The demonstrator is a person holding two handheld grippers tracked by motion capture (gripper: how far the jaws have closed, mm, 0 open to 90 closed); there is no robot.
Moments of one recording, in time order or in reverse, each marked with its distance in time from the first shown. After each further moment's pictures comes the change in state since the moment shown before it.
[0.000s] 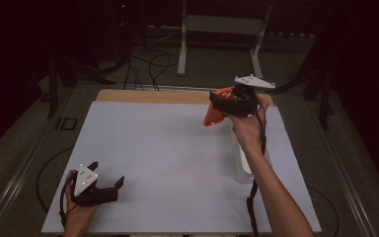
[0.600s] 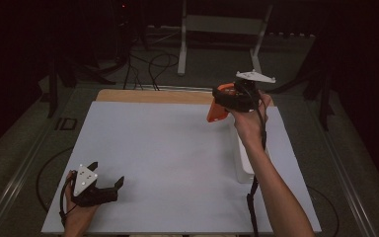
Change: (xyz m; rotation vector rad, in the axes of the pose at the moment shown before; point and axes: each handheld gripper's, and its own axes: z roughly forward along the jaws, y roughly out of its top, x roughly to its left) left arm 0.000 -0.001 0.000 -0.004 -0.002 -0.005; right arm -0.009 0.008 0.008 0.011 -0.056 0.010
